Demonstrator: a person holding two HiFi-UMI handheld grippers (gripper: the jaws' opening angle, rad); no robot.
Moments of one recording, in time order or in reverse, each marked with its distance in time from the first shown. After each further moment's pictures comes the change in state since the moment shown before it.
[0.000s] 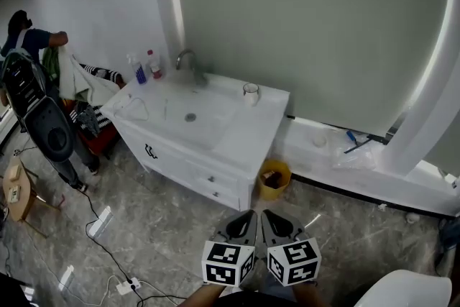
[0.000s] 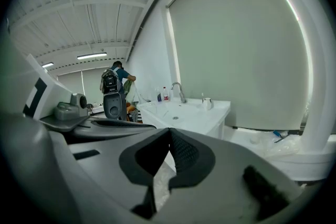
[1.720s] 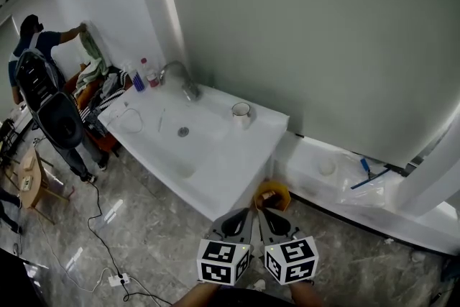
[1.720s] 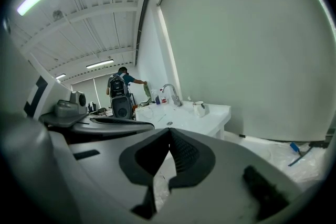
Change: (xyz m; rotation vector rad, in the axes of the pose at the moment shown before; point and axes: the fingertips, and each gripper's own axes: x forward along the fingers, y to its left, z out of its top) left arm 0.211 0.001 0.072 -0.006 0.033 0.195; right arm 0.108 -0.195 0.052 0.026 0.012 0.189
